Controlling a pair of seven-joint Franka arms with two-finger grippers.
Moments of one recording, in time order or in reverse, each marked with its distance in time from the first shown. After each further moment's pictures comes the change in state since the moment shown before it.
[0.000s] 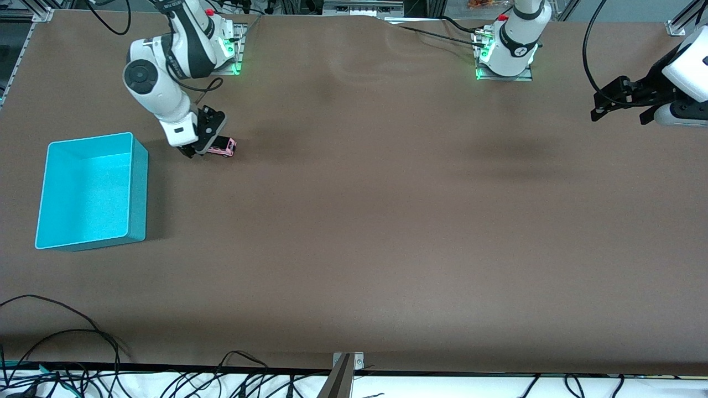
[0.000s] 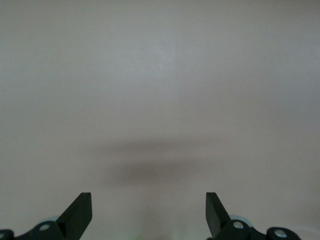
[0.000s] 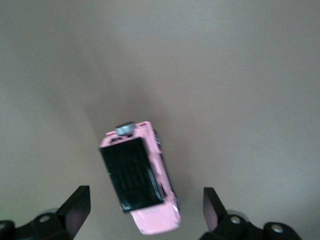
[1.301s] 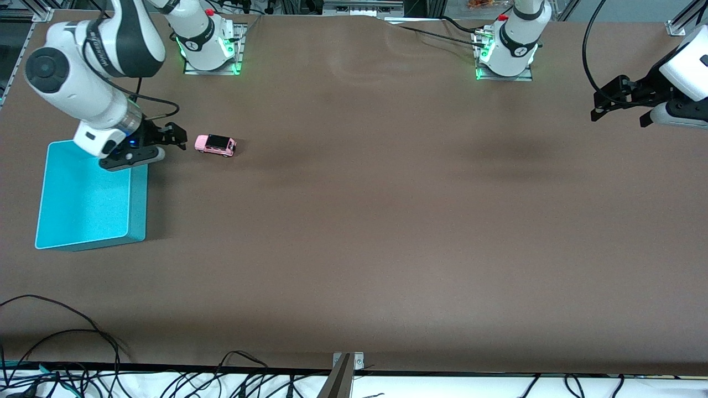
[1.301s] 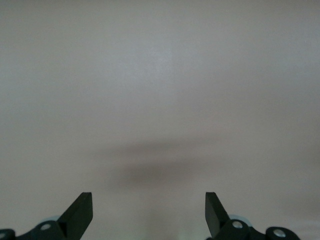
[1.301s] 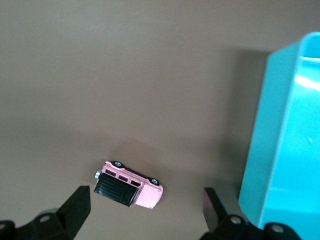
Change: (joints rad) left arm 0.056 0.001 -0.056 0.001 0.000 0.007 0.048; right arm -0.022 -0.041 -0.101 0.410 0.000 -0.436 0.686
